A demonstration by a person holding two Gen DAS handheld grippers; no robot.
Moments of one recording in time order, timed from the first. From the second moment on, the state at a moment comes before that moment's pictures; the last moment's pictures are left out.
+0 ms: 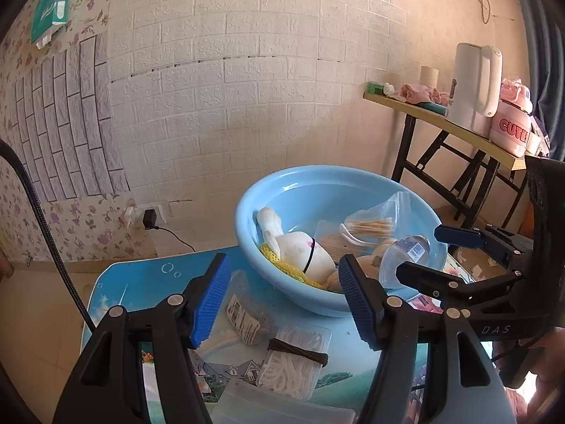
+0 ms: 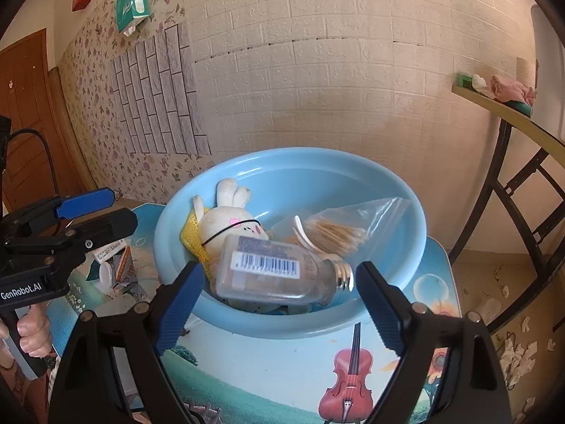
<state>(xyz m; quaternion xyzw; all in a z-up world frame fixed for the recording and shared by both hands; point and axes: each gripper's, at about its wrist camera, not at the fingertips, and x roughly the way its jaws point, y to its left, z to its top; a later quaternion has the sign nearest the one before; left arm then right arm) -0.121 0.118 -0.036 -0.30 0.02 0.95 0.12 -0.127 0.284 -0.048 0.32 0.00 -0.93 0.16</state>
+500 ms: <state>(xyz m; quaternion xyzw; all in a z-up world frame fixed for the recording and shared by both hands) -0.134 0.074 -0.076 -0.36 -0.01 0.93 0.08 -0.120 0.290 -0.049 0.32 0.00 -0.94 0.16</state>
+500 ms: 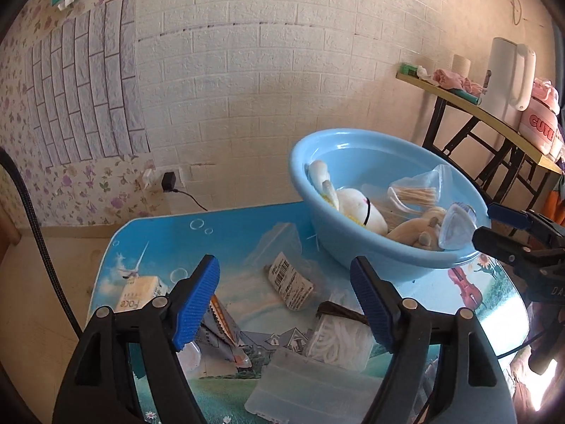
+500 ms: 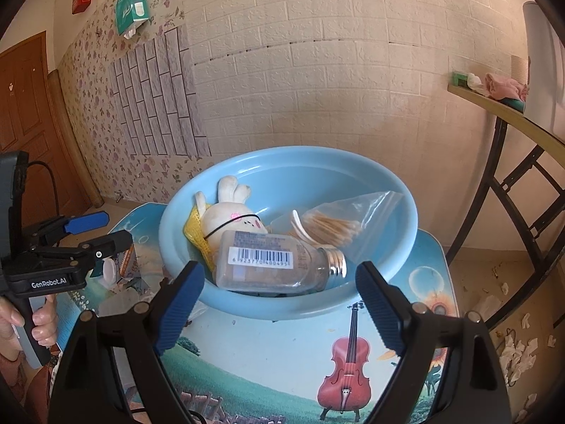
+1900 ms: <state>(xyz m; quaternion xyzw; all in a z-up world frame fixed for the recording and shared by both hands) -0.154 0.104 -0.027 -0.32 -0.05 0.93 0.16 -0.121 0.296 -0.052 0.31 0.00 -0.94 0.15</state>
